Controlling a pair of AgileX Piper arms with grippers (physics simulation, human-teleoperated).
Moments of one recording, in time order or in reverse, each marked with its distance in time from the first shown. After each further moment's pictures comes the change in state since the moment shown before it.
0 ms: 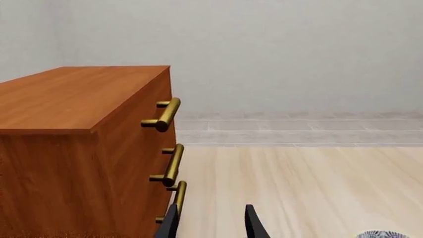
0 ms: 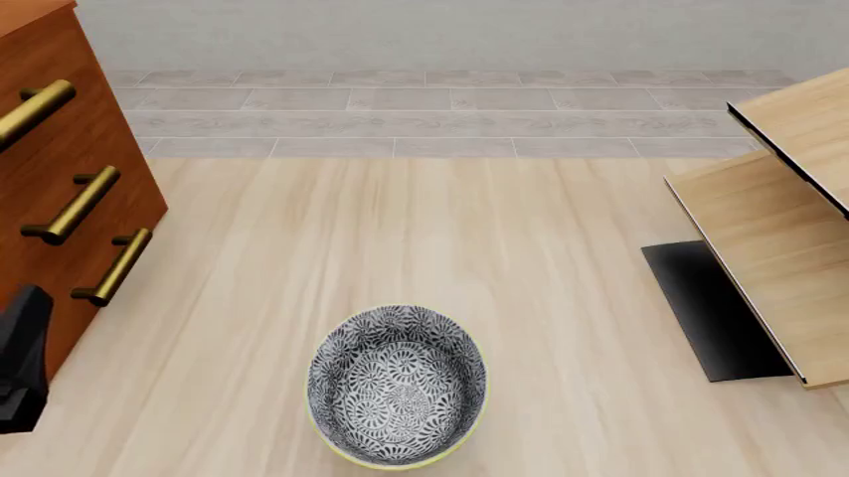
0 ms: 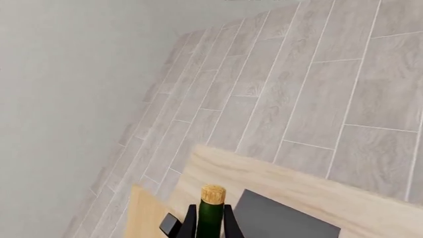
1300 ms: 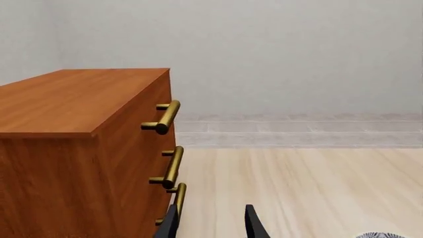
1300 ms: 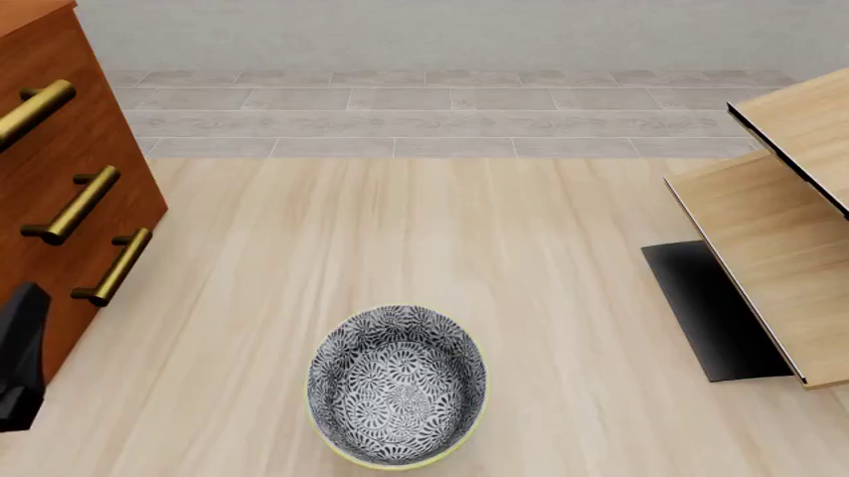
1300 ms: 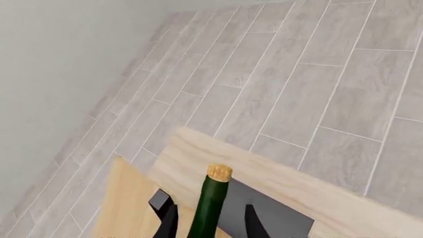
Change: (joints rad) left arm -0.003 0.000 -0.010 0.004 0.000; right arm 0.050 -0.032 0.036 0.052 0.058
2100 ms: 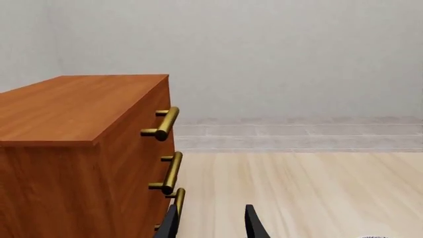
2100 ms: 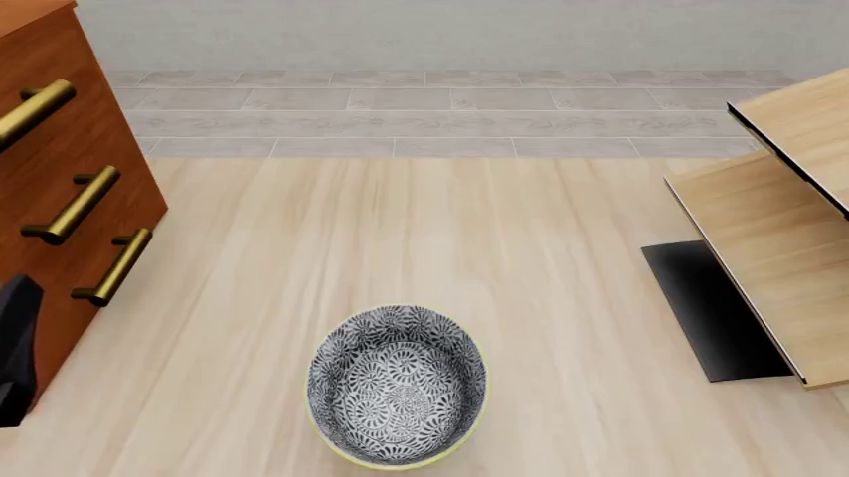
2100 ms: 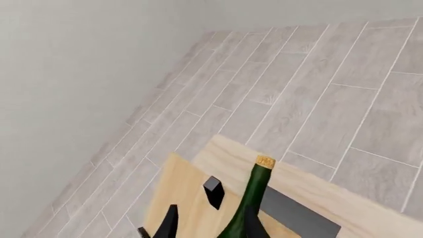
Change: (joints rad) left arm -0.008 0.000 -0.027 0.012 -0.001; right arm 0.084 -0.173 -0.070 0.118 0.030
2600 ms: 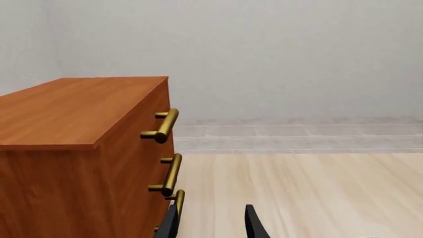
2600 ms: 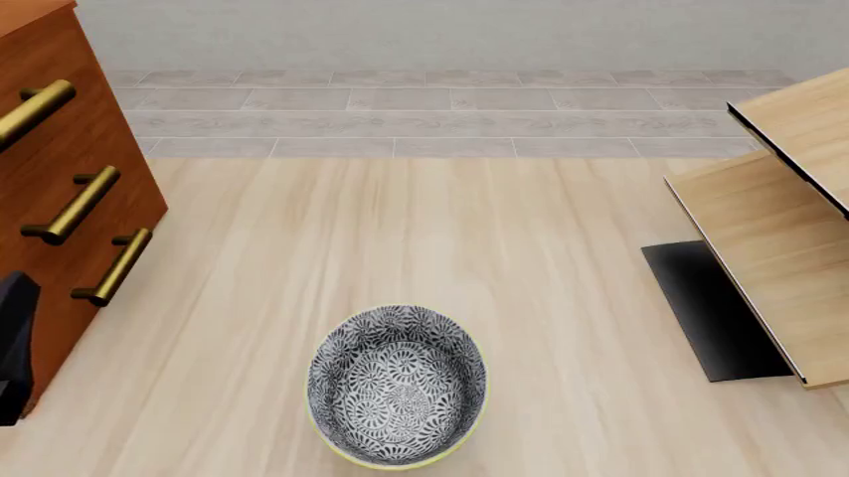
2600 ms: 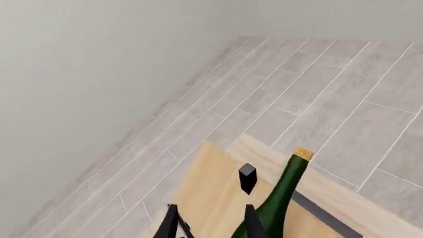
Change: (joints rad) left arm -0.004 0.000 -0.013 0.010 0.003; right arm 0.121 -0.128 0.018 0.026 -0.049
